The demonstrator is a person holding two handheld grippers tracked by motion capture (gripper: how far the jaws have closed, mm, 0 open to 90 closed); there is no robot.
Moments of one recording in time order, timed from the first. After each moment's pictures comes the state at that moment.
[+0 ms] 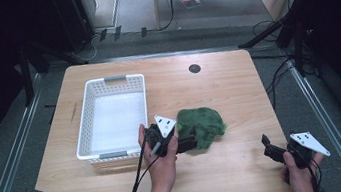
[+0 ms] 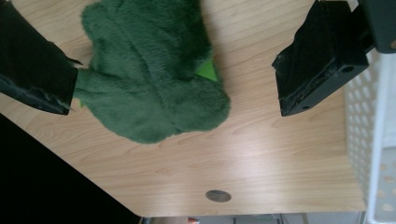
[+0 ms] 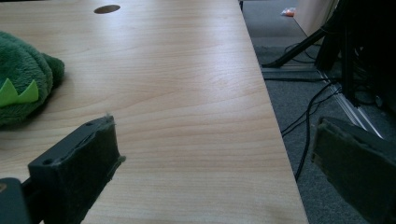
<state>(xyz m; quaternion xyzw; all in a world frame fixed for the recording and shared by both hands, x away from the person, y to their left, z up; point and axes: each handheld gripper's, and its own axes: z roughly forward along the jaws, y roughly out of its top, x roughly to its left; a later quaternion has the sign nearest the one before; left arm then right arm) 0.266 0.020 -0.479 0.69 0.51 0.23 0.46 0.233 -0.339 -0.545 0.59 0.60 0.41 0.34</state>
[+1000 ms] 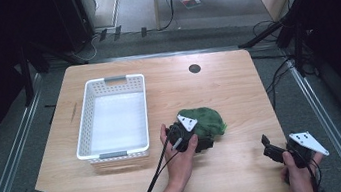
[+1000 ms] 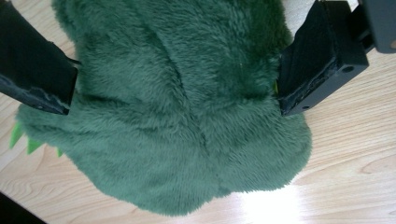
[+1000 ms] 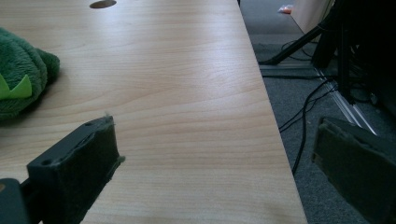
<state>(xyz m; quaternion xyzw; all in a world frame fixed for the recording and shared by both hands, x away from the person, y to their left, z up) 0.298 -0.027 -0.534 0.73 0.51 0.19 0.41 0.234 -0.337 -0.545 0.59 0.61 0.40 0.34</state>
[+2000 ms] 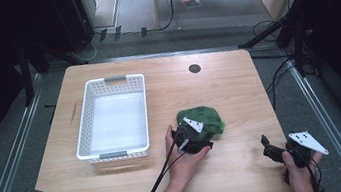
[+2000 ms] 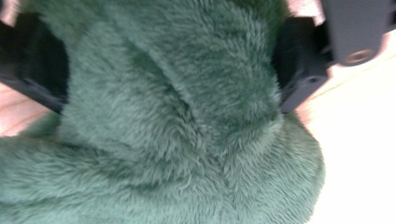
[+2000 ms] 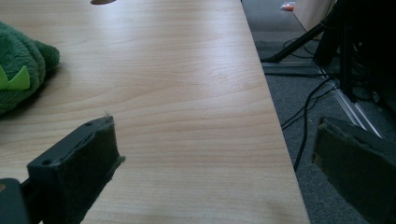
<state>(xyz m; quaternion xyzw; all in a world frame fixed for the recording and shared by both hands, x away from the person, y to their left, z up) 0.300 -0.041 -0.549 0.76 0.51 0.23 0.33 0.235 -0.337 -0.545 0.59 0.61 0.40 0.34</state>
